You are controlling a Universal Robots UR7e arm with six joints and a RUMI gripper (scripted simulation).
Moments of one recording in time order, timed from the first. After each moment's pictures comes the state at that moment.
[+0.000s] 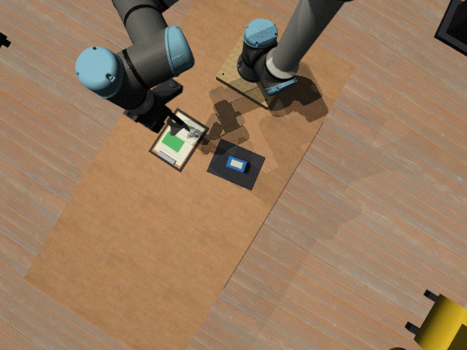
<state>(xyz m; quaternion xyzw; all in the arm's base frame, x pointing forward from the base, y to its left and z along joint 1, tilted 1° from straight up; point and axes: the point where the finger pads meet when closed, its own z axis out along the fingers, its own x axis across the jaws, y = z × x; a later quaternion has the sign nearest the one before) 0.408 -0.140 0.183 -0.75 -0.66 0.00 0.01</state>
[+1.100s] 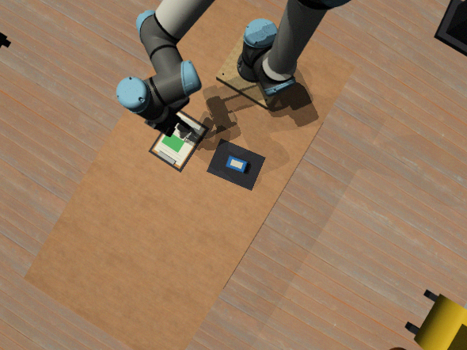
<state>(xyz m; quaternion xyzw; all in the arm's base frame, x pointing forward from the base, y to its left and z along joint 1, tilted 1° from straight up) 0.401 -0.146 0.065 -0.74 -0.68 0.00 0.01</state>
